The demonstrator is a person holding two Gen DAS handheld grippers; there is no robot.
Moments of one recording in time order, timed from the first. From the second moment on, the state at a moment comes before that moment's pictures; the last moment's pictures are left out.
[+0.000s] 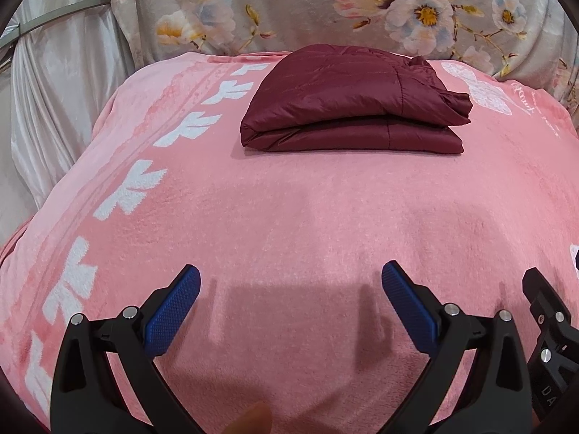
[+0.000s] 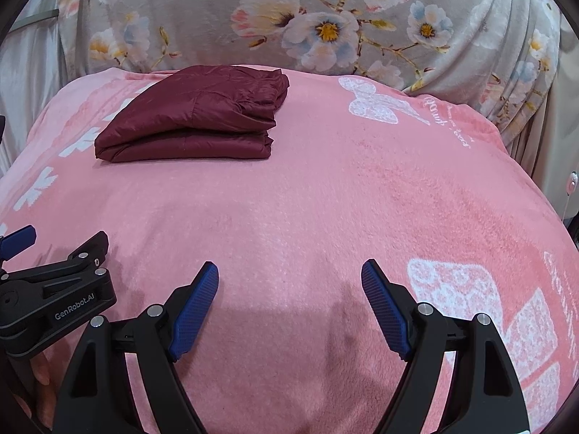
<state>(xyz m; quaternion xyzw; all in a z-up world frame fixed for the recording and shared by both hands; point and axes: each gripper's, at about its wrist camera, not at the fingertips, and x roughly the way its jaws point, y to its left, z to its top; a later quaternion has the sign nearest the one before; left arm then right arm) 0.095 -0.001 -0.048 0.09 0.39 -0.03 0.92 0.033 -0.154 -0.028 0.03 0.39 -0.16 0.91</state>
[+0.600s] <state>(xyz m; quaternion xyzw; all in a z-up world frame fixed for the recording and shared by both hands) 0.088 -0.010 -0.043 0.11 0.37 -0.04 0.92 0.033 -0.146 -0.027 0.01 0.38 -0.16 0.91</state>
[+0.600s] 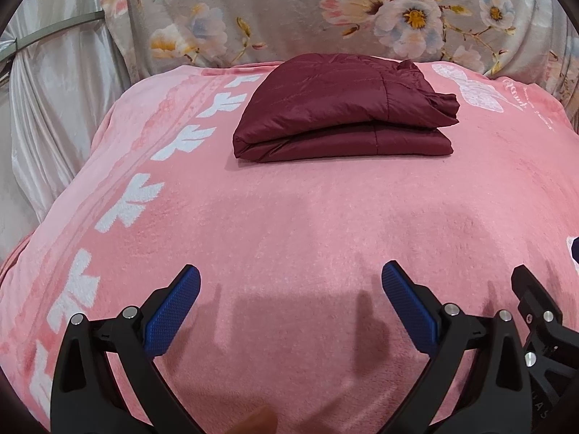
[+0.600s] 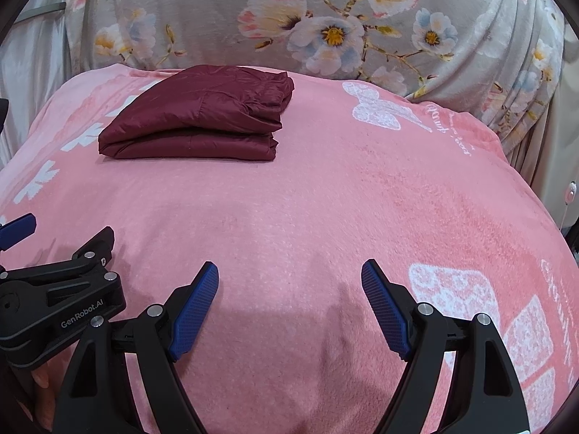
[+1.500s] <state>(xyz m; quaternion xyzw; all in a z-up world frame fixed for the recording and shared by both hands) 0.085 -0.011 -0.041 0.10 0.37 -0.04 0.92 0.033 -0.144 -0.027 0.01 0.38 -0.16 0.91</state>
